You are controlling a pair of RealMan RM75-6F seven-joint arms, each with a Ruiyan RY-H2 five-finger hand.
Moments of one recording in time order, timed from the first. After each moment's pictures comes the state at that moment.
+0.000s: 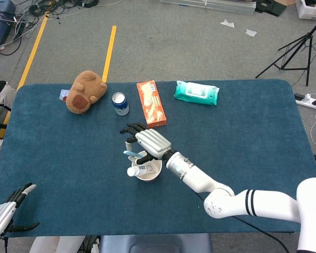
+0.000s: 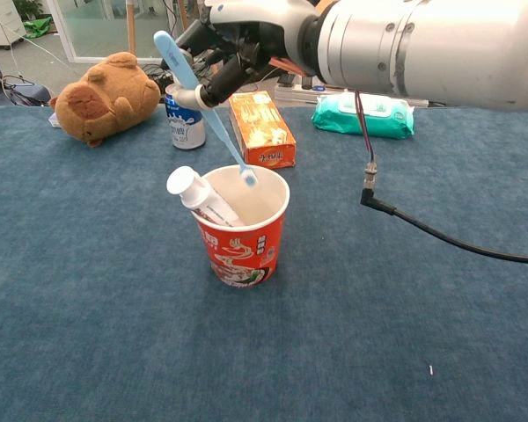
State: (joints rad) left arm -0.10 -1.13 0.18 -1.33 1.62 1.31 -0.60; right arm 1.06 -1.47 0.36 -1.66 -1.00 0.74 0.01
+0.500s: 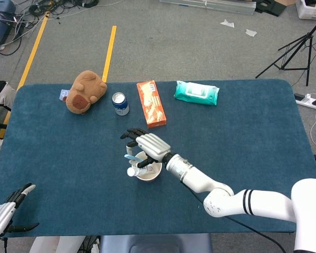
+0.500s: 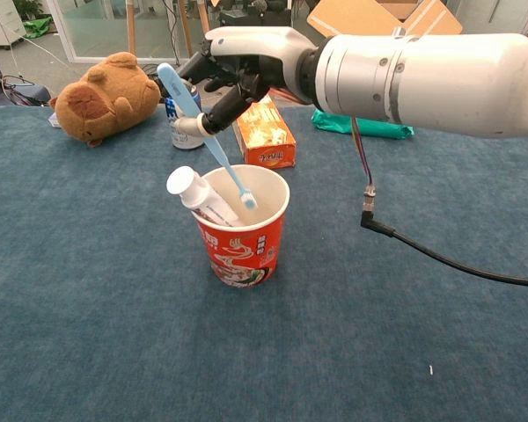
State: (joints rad) left arm -0.09 -1.13 0.18 -1.32 1.62 1.31 -0.61; right arm 1.05 -1.50 0.33 -1.60 -1.08 0.70 0.13
